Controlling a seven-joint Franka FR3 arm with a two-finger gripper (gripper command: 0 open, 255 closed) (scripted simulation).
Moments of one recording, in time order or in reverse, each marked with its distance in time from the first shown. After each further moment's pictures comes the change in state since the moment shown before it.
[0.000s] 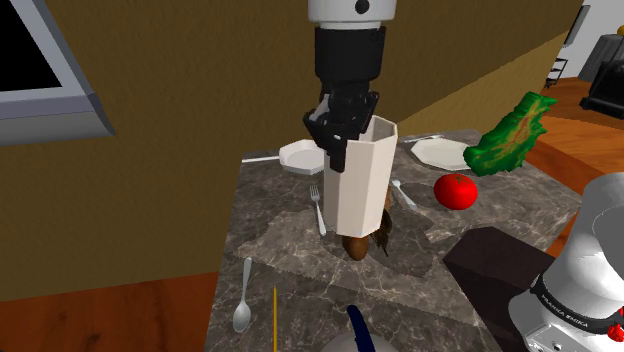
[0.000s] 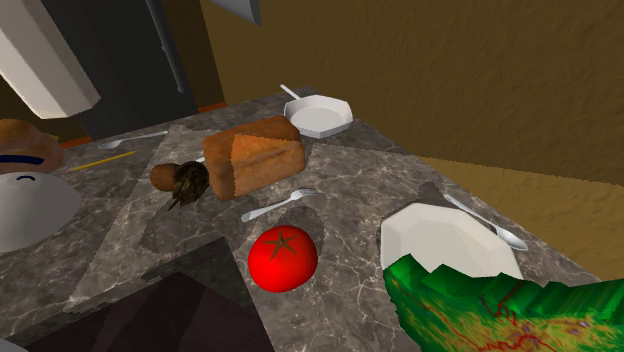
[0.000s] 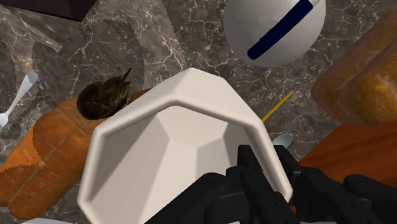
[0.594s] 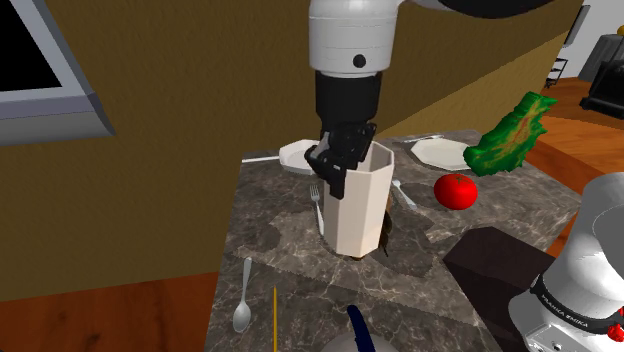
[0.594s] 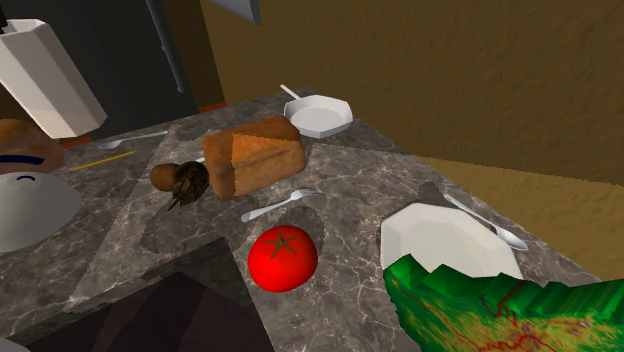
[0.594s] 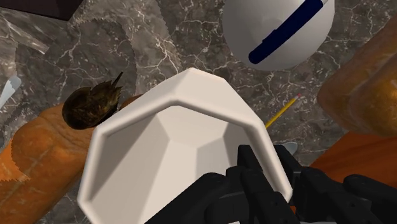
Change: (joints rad) arm 0.009 -0.024 0.010 -0.131 0.012 0.110 0.007
